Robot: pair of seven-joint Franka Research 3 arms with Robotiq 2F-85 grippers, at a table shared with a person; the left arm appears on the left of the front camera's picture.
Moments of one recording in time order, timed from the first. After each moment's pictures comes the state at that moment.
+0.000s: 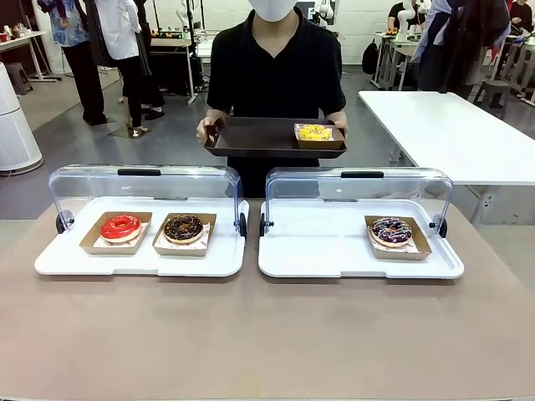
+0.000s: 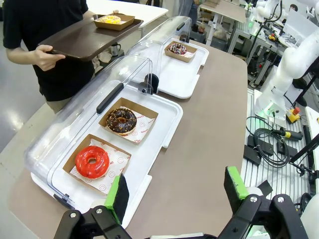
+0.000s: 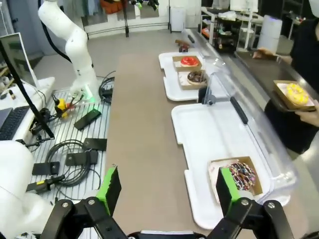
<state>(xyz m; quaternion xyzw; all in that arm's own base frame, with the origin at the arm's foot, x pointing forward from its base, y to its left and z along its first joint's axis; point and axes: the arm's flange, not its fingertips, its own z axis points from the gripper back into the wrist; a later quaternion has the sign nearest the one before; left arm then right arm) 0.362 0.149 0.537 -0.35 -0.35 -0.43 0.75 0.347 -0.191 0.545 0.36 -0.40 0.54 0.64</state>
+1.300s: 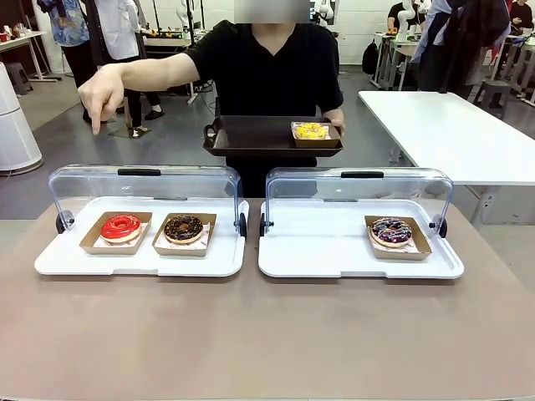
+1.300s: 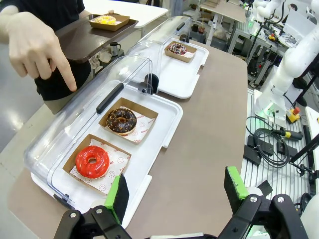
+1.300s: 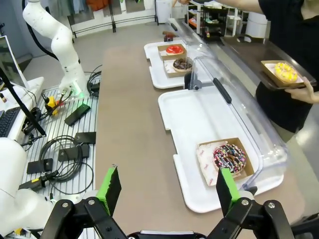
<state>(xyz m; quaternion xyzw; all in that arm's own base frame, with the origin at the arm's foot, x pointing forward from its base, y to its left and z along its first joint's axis) 0.362 0.148 0.537 -0.35 -0.35 -0.43 0.75 0.359 -0.210 0.538 0.34 -0.40 0.53 0.67</state>
